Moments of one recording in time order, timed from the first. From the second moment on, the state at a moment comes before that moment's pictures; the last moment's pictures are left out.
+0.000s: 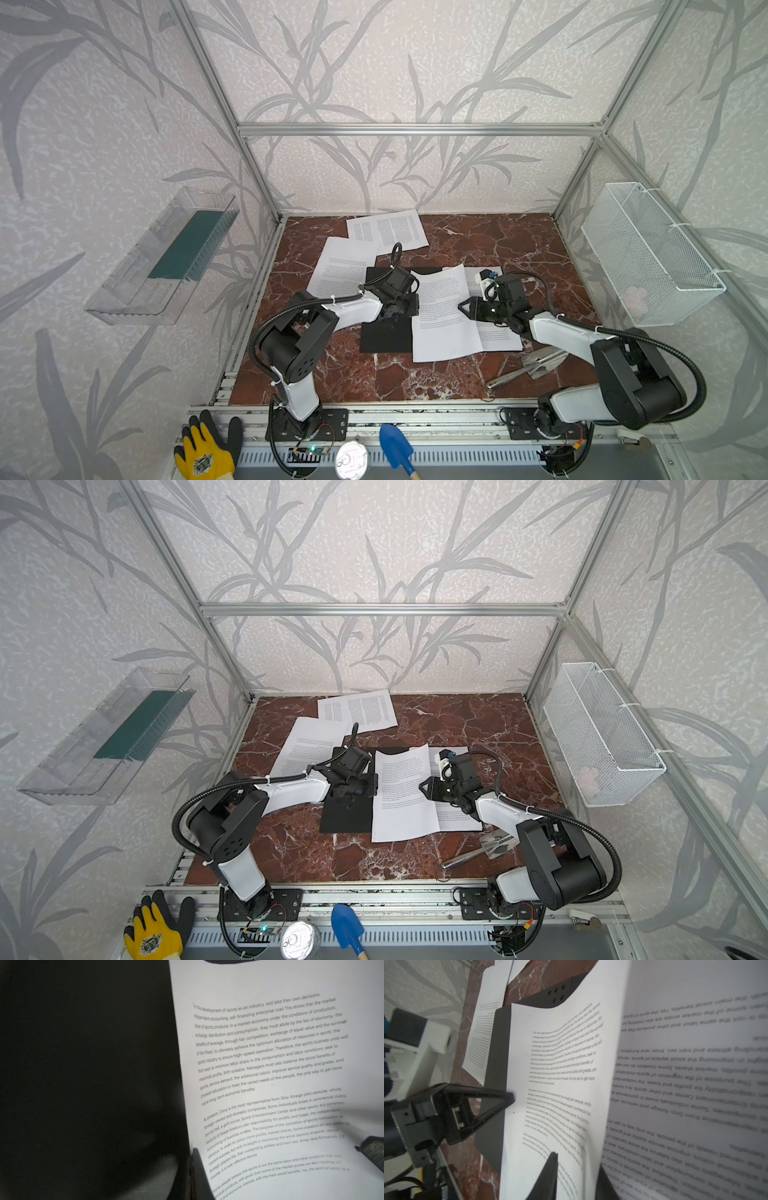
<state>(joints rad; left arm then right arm) -0.67 1.77 0.97 -0.17 0.09 -0.68 0.33 1.41 0.56 0.07 -0.45 0.53</state>
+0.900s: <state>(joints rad) -0.81 1.22 0.62 0.32 0.03 -0.50 0.18 1.21 0.79 -0.54 -0.07 0.18</state>
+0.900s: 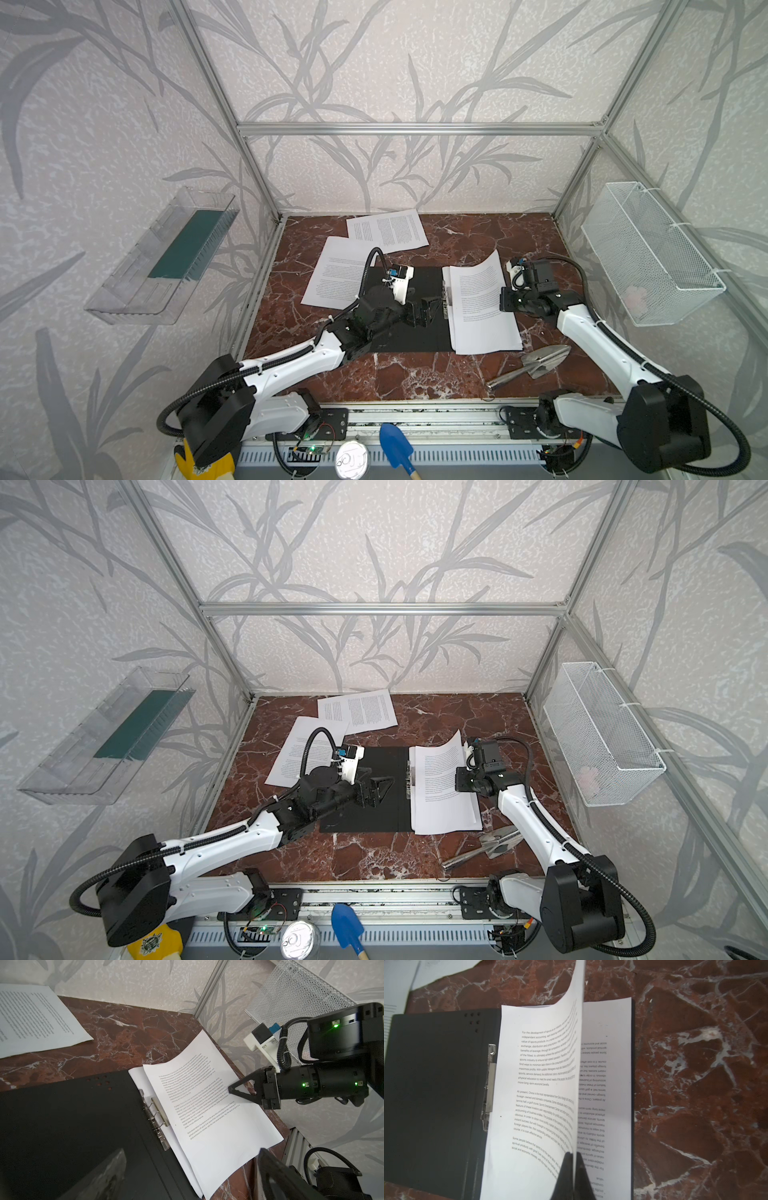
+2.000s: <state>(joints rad) -0.81 1.29 0.62 0.34 0.01 -0.46 0.18 1.42 0.88 -0.48 -0.19 0.24</state>
